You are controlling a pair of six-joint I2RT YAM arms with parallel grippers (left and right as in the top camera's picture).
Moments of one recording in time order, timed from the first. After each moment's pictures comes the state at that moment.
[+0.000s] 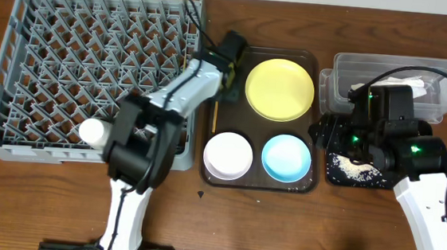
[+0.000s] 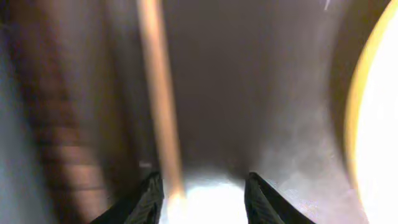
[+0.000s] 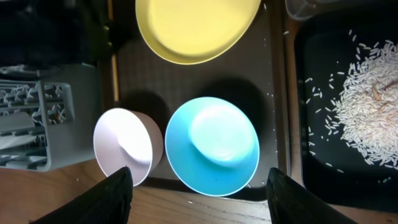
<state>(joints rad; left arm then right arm) -0.43 2.21 1.62 -0.71 -0.05 -0.30 0.17 1.24 1.10 -0.94 -0.29 0.44</state>
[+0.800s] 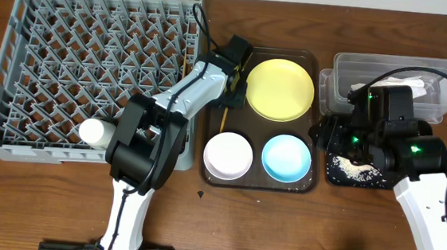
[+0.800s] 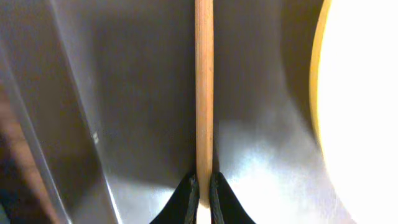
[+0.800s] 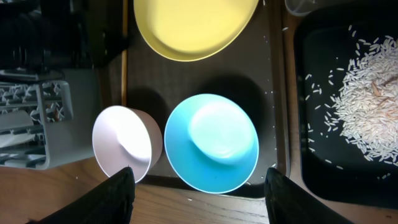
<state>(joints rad) -0.45 2.21 1.64 -0.78 0.02 -0.30 0.17 1.24 1.10 -0.95 -0.29 0.44</state>
